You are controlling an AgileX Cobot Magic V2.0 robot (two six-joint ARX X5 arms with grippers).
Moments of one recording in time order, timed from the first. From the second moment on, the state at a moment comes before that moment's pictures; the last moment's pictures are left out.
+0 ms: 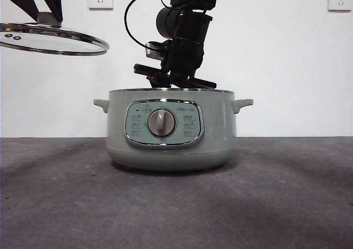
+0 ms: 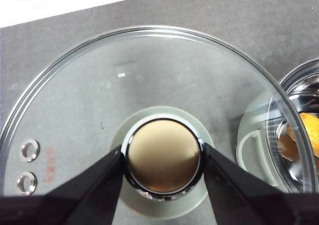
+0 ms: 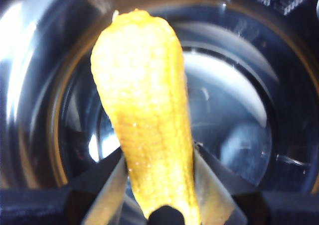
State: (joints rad) left arm -0.04 1.85 2.19 -1.14 0.08 0.13; right arm 0.58 2.49 2.54 -1.26 -0.09 0.05
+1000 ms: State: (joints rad) left arm -0.03 1.85 2.19 -1.17 0.15 0.13; right arm 0.63 2.46 2.90 -1.35 0.01 0.13
